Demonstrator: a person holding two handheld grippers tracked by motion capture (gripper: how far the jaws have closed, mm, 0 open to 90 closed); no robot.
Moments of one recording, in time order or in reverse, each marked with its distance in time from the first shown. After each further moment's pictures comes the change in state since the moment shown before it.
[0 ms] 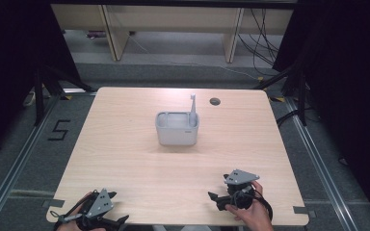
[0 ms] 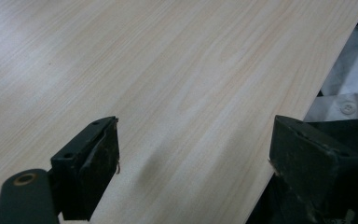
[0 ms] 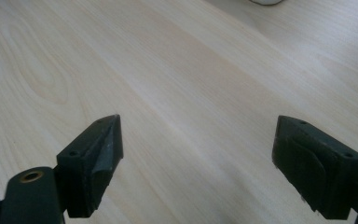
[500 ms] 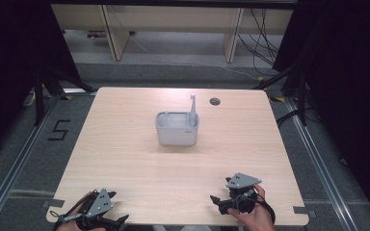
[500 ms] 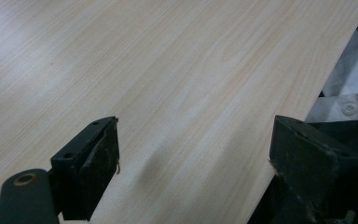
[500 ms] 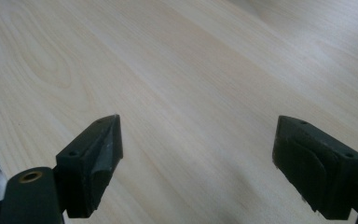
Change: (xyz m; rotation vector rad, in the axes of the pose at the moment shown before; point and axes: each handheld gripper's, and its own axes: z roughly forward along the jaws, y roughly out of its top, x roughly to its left) left arm 0.000 0.000 0.000 -0.001 0.002 0.005; right arm 0.000 -0.008 -0.005 0.001 -0.015 -0.040
